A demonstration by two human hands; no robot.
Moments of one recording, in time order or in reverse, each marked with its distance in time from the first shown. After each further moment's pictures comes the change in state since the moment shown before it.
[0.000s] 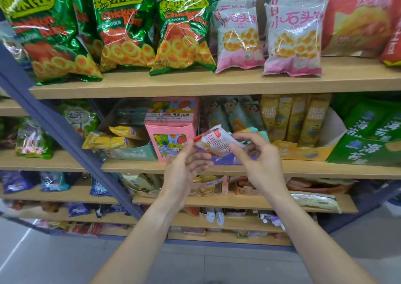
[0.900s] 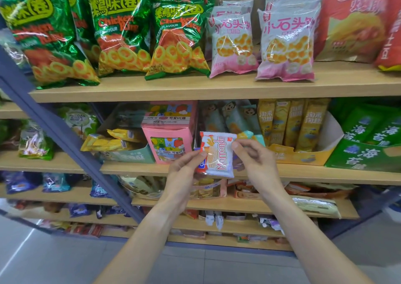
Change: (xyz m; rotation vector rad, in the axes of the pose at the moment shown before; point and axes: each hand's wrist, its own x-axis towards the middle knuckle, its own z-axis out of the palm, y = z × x) left_hand 0.002 -0.010 0.011 0.145 0.060 -0.091; right_hand 0.005 0.005 -0.007 0.278 -0.081 0.350
